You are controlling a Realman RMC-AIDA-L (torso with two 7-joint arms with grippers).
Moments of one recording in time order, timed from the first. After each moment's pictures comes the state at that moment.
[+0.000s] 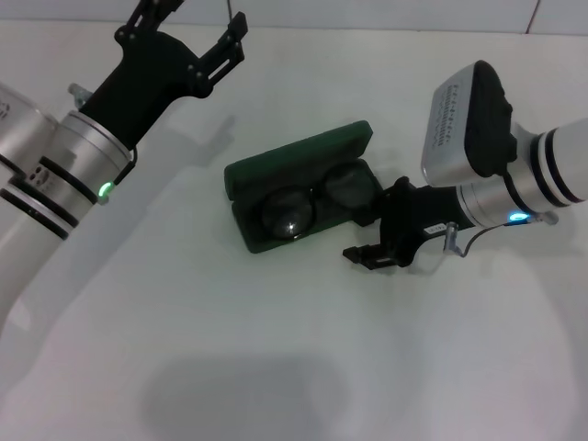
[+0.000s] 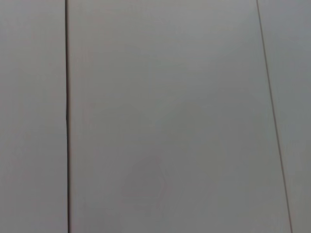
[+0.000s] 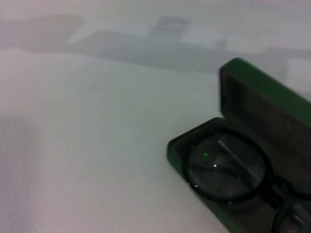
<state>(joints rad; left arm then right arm) -0.64 -2.10 2.84 -0.02 -1.10 1.38 -0.36 0.75 2.03 -1.67 -0.75 -1.89 -0.98 1.71</state>
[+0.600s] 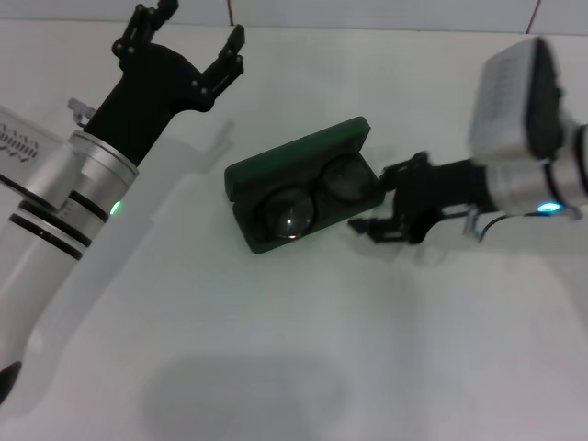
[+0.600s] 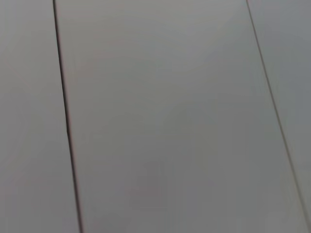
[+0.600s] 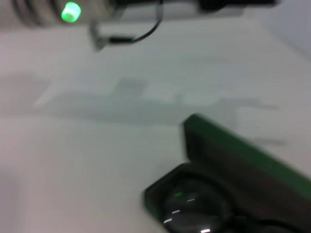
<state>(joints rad) -0.60 -2.10 2.83 0.08 -1.15 1.37 -0.12 0.60 2.02 -1.60 -0.94 -1.85 -1.01 1.70</state>
